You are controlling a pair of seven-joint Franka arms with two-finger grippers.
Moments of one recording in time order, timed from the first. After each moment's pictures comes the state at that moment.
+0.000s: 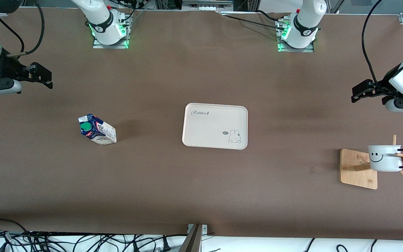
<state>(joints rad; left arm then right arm) -0.05 0.07 0.04 -1.60 0.00 1.65 0.04 0.02 -0.01 0.04 -1.67 -0.03 1.66 -0.14</state>
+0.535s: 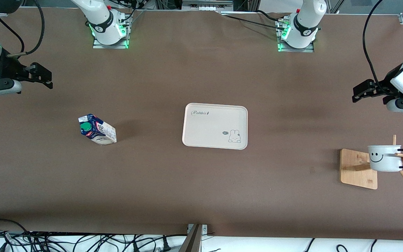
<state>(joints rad) -0.05 0.08 0.04 -1.58 0.00 1.63 0.04 0.02 -0.01 0.04 -1.67 -0.03 1.66 -0.14</state>
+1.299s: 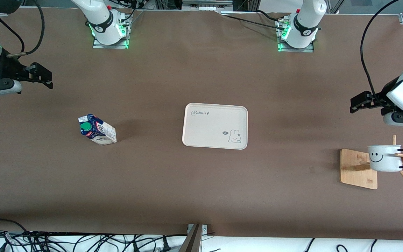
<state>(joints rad) -0.06 0.21 0.04 -1.44 0.00 1.62 0.04 0.02 -0.01 0.04 -1.67 -0.03 1.66 -0.14</state>
